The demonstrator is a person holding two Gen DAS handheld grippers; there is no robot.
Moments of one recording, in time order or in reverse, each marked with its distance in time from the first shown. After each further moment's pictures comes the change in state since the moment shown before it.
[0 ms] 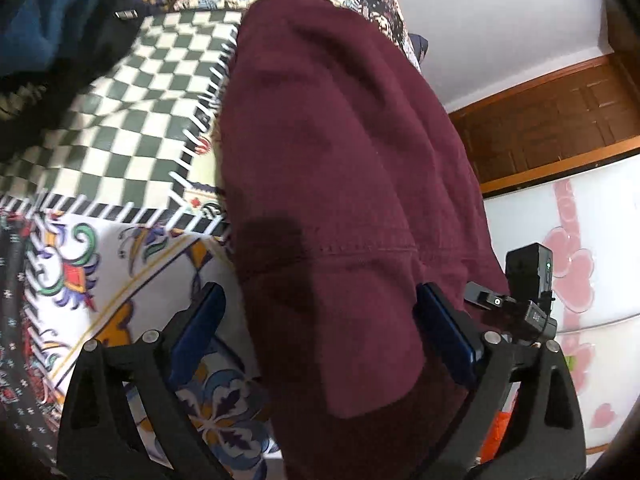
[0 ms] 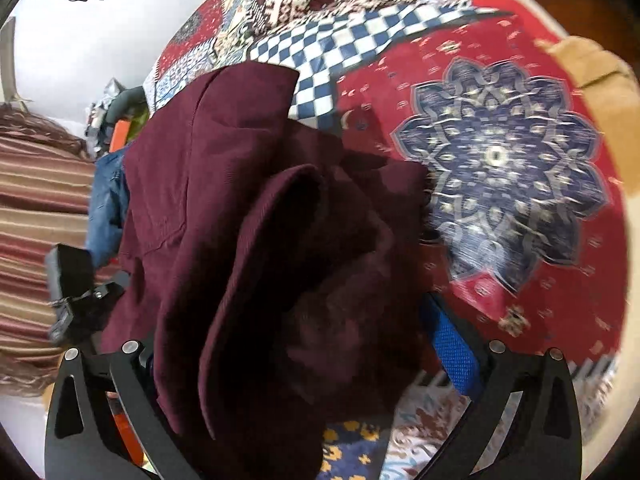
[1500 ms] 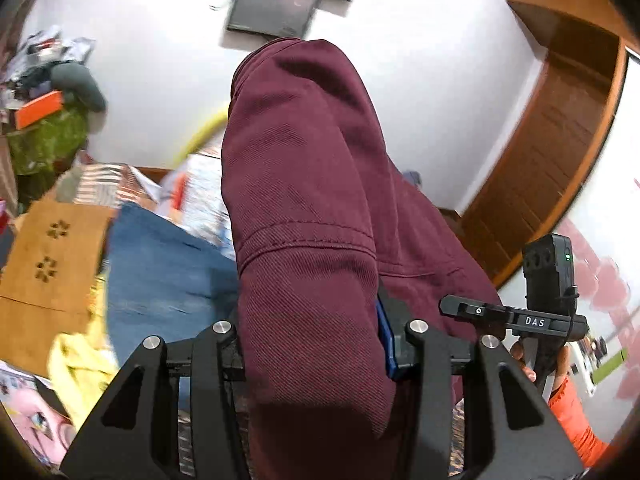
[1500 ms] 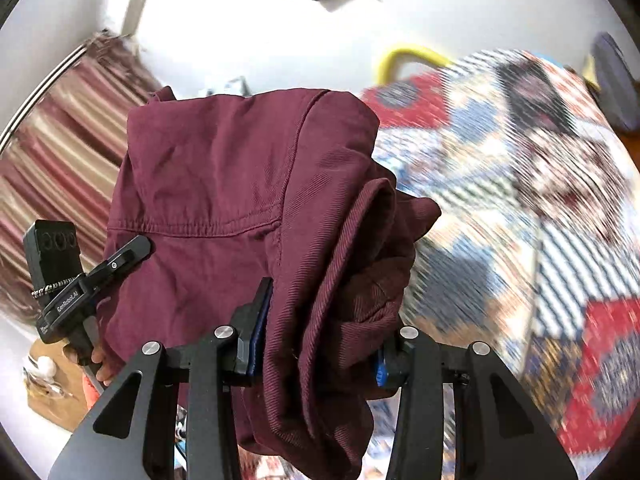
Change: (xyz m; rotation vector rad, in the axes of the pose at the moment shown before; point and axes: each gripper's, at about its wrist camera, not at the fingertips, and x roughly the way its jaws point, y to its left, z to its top) left arm -0.329 -0.042 0.064 0.316 -0.576 0.214; right arm -0.016 0.321 0.041 -0.420 -0.243 0.165
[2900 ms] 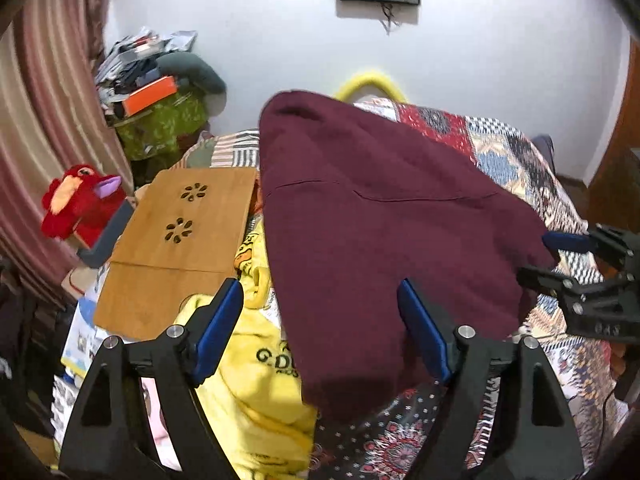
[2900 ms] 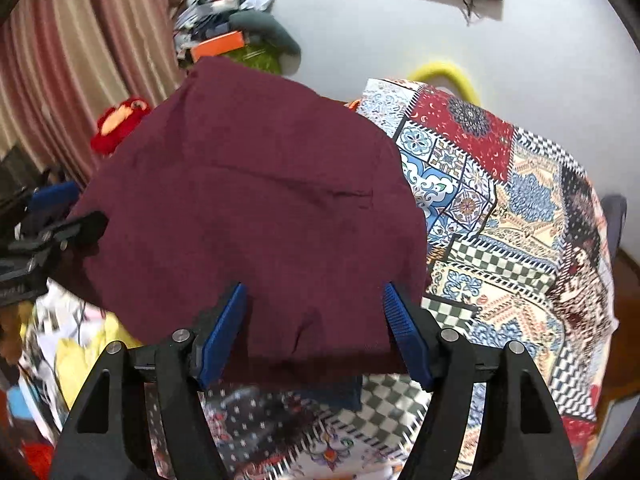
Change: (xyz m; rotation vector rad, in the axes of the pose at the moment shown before) left arm 0.023 0.120 -0.071 0.028 0.066 0.485; right arm 0.198 0.089 -0.032 -0.480 0.152 -0.403
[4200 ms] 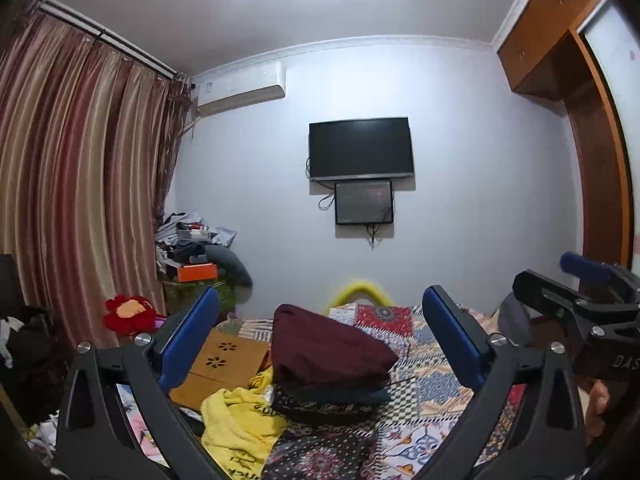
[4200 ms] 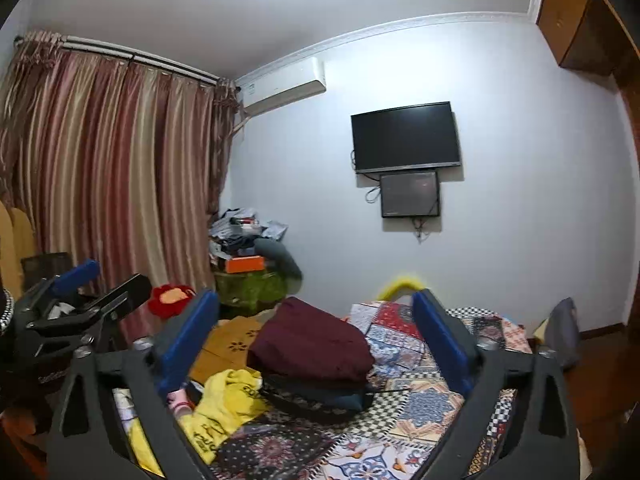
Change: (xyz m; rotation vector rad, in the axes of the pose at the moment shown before) left arm -0.370 -0.108 -0.160 -0.032 -0.795 0.071; right arm -0.296 0.089 -0.145 0.025 -0.854 -0.114
